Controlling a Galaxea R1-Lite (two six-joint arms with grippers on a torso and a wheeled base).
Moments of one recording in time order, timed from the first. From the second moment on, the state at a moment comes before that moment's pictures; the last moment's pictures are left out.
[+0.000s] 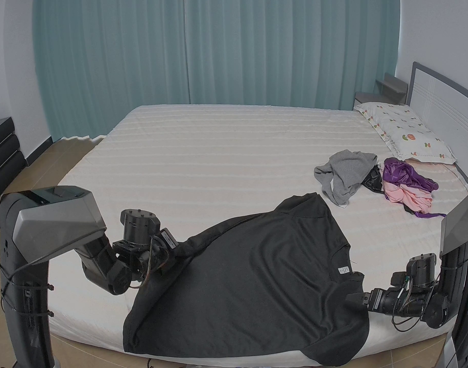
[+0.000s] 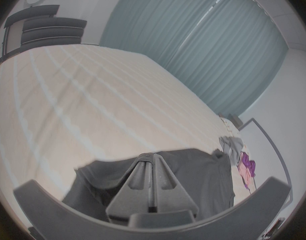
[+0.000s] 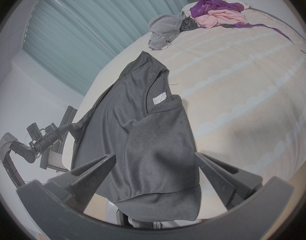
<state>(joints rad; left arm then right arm) -0.33 2.32 -0.80 -0.97 0.20 -0.80 0.09 2.27 -0.02 -1.44 0.29 0.47</state>
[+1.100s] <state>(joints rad) -0.11 2.51 -1.45 -0.69 0.19 -0.71 0.06 2.32 -0.41 -1.44 0.28 0.55</state>
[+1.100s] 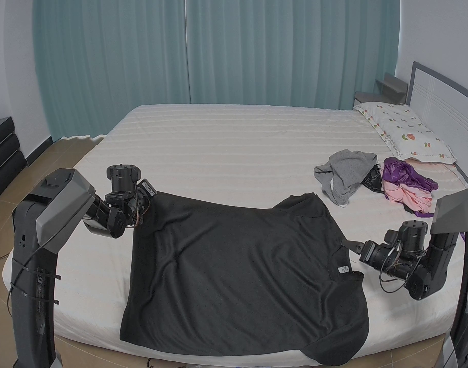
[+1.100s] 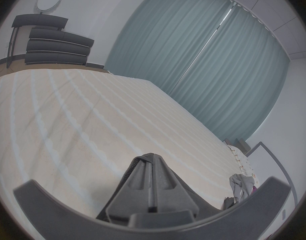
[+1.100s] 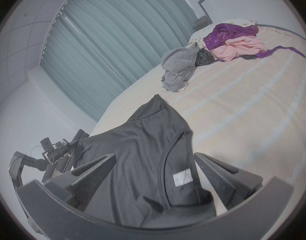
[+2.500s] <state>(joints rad) -0.11 2.56 -1.43 -0.64 0.23 -0.71 0.06 2.68 -1.50 -0.64 0.28 0.59</state>
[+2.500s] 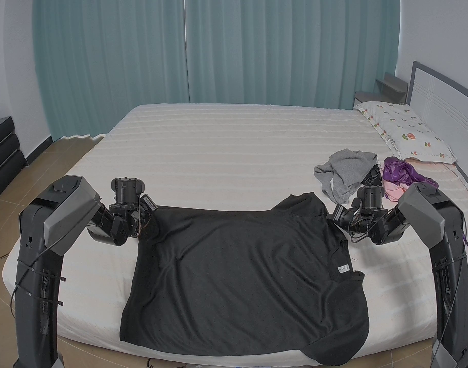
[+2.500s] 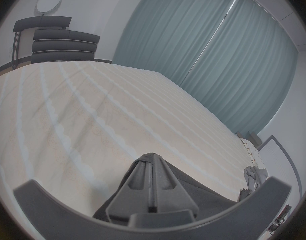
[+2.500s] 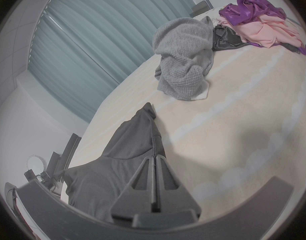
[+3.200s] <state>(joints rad) -0.06 2.57 -1.58 -0.64 0.26 -0.69 0.03 2.65 -1.68 -0.71 0.18 0.69</state>
